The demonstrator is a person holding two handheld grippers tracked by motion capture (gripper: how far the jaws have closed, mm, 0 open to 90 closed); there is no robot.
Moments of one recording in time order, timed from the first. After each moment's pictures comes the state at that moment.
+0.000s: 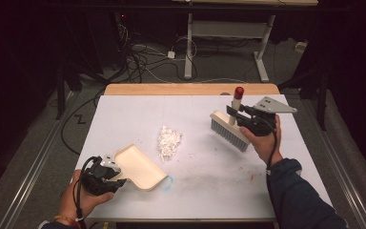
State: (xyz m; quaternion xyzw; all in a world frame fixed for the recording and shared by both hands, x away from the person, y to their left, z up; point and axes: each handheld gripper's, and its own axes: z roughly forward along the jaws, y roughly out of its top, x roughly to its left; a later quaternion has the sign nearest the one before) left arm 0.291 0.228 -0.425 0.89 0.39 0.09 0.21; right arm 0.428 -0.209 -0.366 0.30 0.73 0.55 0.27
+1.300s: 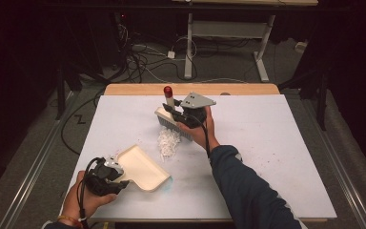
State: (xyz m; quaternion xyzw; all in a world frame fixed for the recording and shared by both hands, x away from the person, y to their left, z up) left arm 0.294 0.222 -0.432 0.89 0.39 0.08 0.20; right arm 0.472 -0.052 -0.397 0.17 0.76 0.57 0.26
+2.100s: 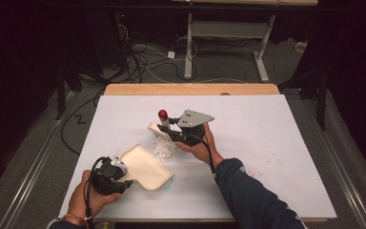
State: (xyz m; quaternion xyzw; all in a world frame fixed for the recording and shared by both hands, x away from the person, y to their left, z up) left arm 0.299 0.208 -0.435 0.89 0.40 0.08 0.19; right arm 0.422 -0.052 -0.409 0.11 0.78 0.57 0.20
